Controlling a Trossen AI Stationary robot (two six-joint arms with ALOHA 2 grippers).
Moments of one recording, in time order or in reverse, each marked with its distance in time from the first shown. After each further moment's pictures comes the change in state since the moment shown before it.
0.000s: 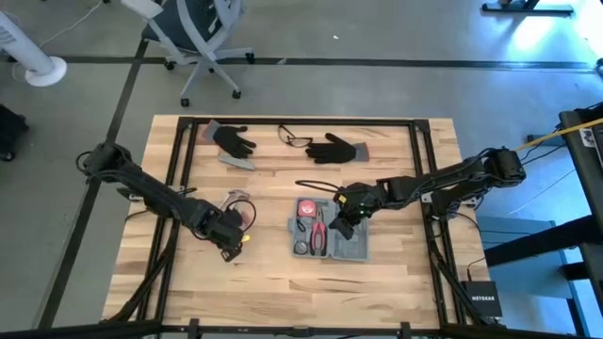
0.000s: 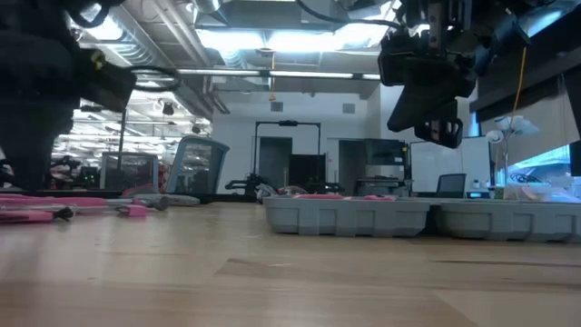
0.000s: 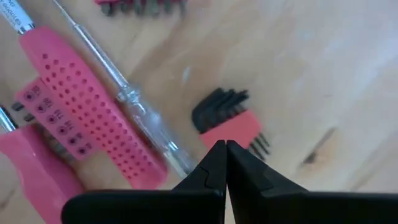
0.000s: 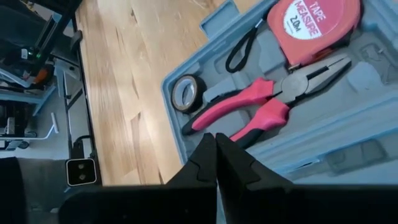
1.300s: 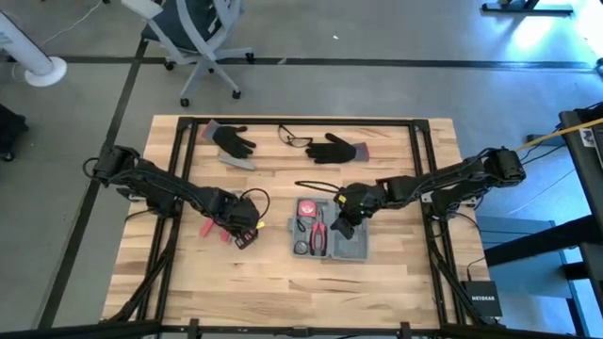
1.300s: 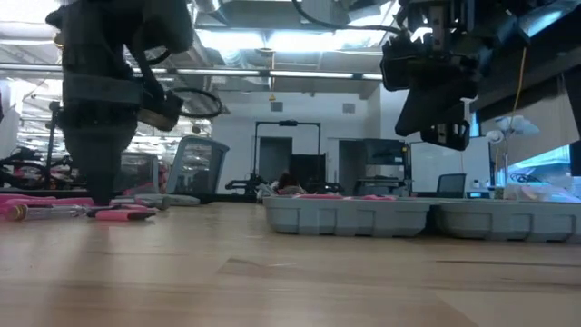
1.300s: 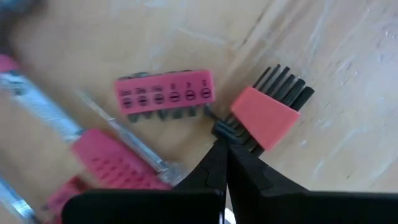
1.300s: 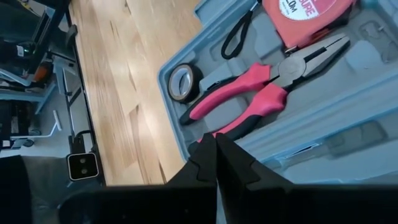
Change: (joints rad) left arm 0.212 0.105 0.025 0.102 0.023 0.231; right arm 0.000 0.000 0.000 -0.035 -0.026 0.031
